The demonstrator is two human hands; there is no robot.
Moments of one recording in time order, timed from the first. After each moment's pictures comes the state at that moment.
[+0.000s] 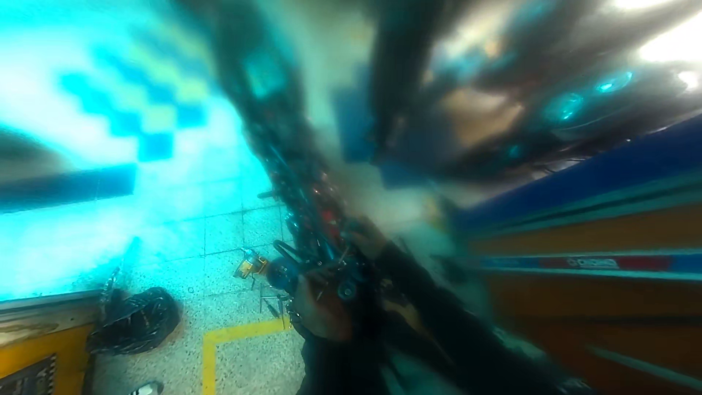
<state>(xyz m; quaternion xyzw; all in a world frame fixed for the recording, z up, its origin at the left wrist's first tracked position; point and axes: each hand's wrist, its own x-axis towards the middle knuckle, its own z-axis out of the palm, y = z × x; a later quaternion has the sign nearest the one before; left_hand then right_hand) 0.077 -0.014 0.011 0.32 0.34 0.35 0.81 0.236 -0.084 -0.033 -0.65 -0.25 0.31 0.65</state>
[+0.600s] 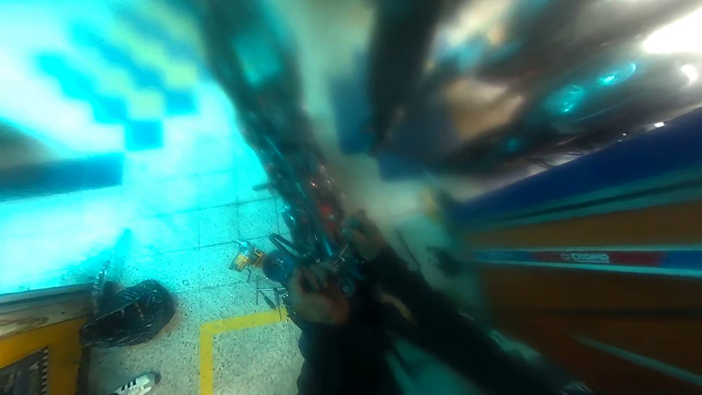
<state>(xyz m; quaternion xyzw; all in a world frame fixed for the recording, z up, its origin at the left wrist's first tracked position) 0.100 -0.007 0.012 0.26 0.38 0.39 0.79 0.220 -0.080 -0.033 -0.70 -0.19 0.25 0.64</state>
